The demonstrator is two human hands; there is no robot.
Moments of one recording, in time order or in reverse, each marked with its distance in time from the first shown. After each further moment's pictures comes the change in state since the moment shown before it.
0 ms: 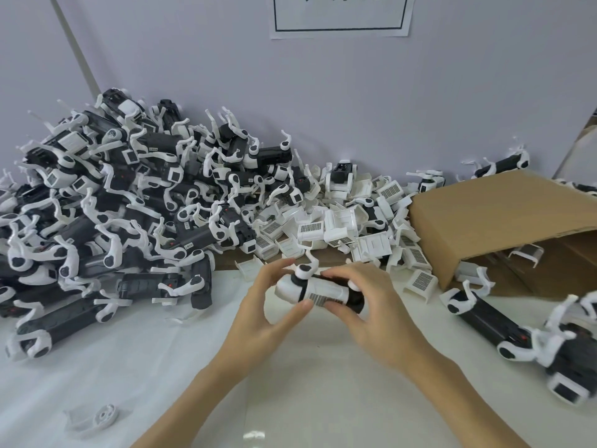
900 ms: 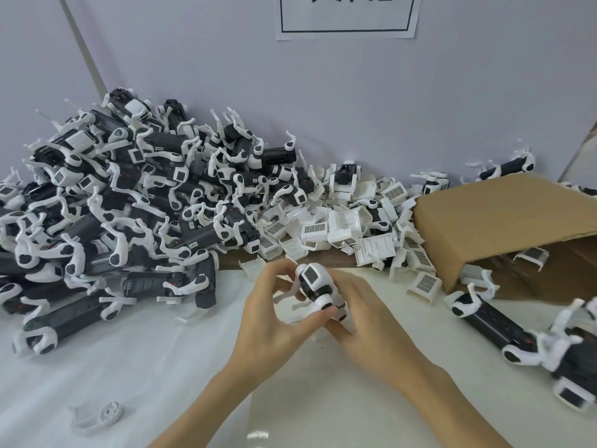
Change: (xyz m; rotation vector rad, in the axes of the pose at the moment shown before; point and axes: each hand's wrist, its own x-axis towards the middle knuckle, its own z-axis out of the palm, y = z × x) left_hand -0.002 0.025 0.014 0.060 0.157 0.028; right_hand -0.008 0.001 0.017 -0.012 -0.121 0.069
